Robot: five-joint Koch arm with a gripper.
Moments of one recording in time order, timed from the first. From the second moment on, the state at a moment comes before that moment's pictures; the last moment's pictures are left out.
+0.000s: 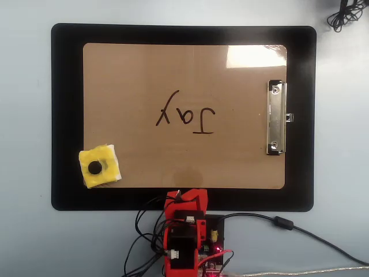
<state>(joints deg) -5.7 132.0 116.8 92.0 -80.0</state>
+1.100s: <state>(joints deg) -61.6 99.8 146.7 -21.8 -100.5</state>
